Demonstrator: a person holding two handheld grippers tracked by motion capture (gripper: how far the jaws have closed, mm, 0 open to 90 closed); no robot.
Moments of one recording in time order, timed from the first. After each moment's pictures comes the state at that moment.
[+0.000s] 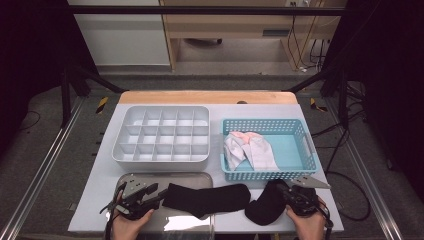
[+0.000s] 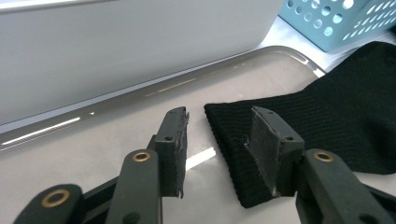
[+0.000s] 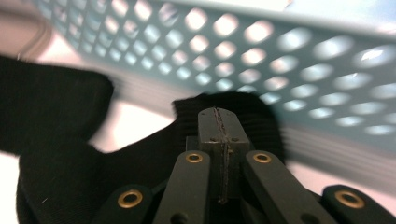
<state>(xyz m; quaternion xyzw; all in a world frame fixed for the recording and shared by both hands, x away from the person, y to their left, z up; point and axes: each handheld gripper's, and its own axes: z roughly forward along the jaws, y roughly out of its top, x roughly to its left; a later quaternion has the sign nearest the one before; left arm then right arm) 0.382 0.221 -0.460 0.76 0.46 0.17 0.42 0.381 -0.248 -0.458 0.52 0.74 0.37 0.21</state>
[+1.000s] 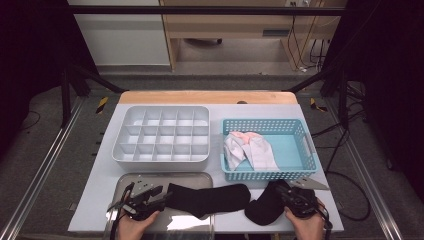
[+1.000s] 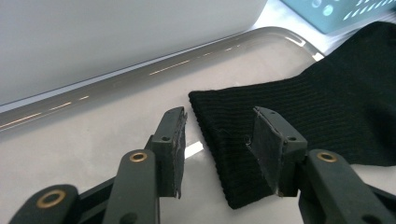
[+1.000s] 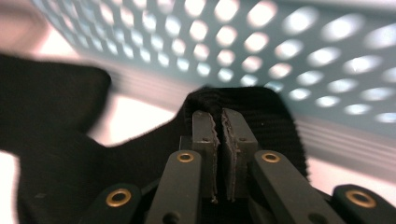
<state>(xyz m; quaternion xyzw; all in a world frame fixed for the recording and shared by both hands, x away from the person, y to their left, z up) 0.384 0.209 -0.469 0.78 0.45 0.15 0.41 0.379 -0.248 -0.462 0.53 0.73 0.38 0.19</state>
